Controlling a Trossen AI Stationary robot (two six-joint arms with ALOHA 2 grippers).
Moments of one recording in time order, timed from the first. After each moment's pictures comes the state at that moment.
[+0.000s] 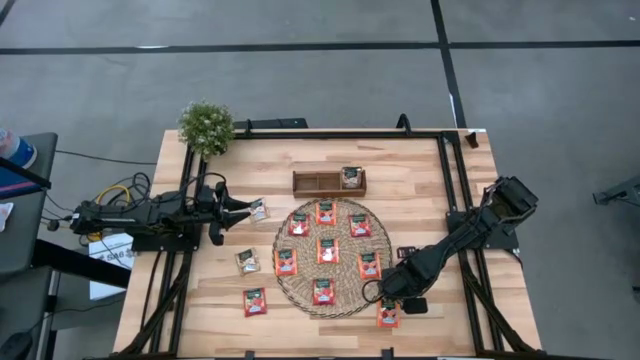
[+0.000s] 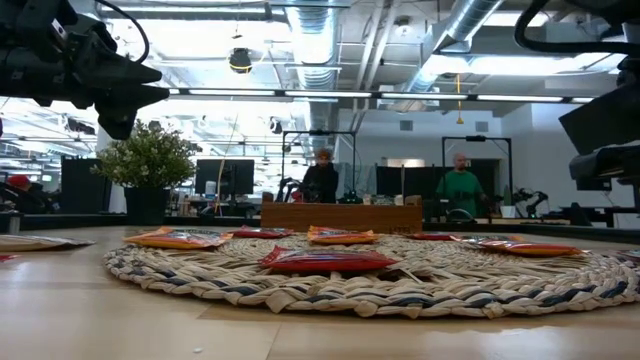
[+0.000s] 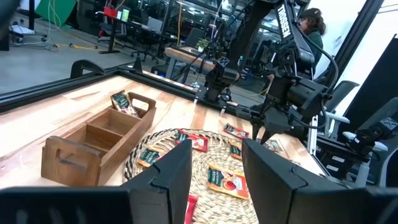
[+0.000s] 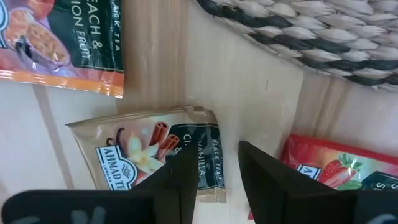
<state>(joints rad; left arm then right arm) -0.02 0.02 0.00 0.05 -0.13 -0.33 0.62 1.75 0.92 -0.78 -0.15 0.52</state>
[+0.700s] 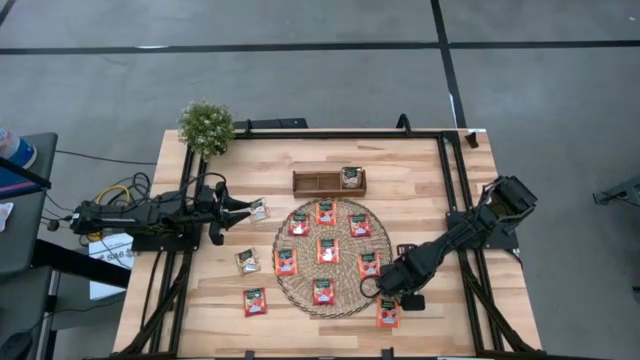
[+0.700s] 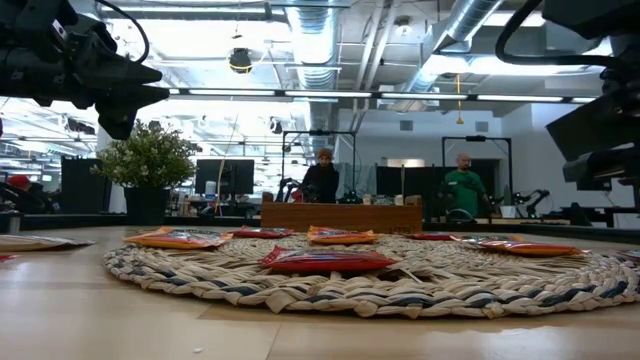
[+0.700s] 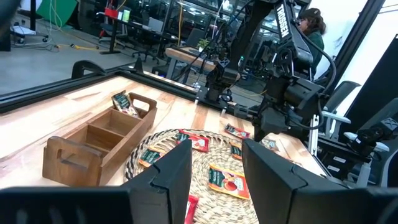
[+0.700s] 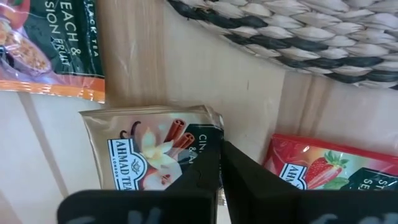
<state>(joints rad) -0.02 0.02 0.00 0.04 -0.13 -0.33 0.58 1.76 0.91 -0.79 -0.16 0.52</state>
